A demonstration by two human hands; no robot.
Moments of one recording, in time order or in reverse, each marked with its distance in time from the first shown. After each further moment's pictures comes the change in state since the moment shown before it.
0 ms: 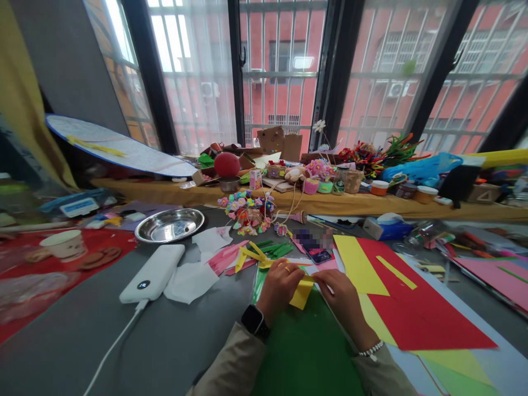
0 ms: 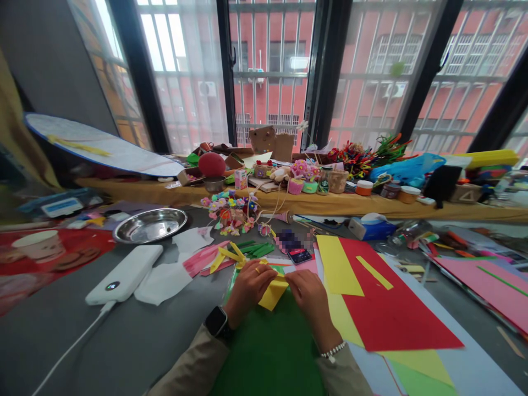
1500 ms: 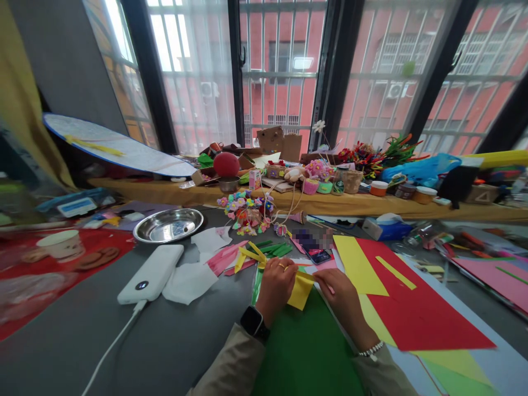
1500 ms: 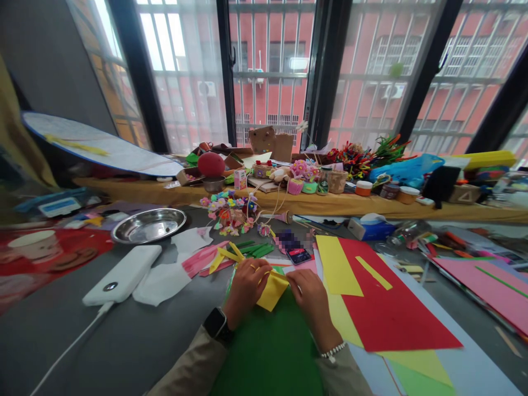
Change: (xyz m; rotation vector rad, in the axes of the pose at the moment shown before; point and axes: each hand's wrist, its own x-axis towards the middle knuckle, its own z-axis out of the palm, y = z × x) left_hand -0.001 0.001 0.000 0.110 -0.058 -0.190; right_hand 0.002 -0.002 -0.005 0.007 -0.030 0.061
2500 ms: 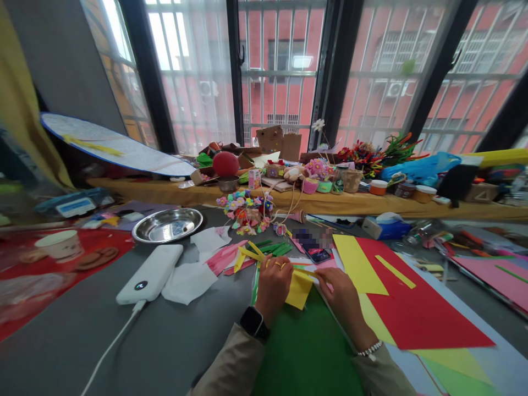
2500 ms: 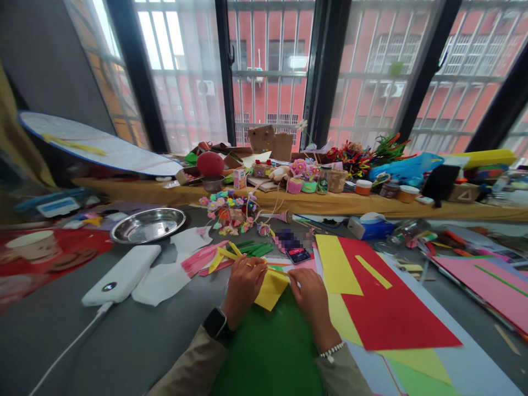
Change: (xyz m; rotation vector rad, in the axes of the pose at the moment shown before) left_hand 0.000 0.000 -0.001 0.046 0.089 -0.061; right_hand -0.002 0.003 0.004 -0.089 0.026 0.020
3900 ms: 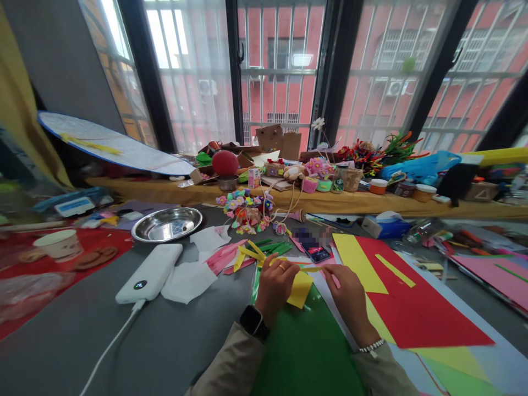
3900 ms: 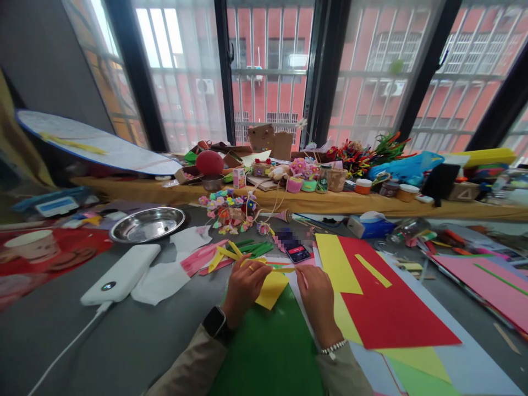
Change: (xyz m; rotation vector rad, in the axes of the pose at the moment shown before) left_hand 0.000 0.002 -0.006 -0.076 0.040 0.135; right_hand 0.001 0.001 -0.009 -0.018 0.069 0.146
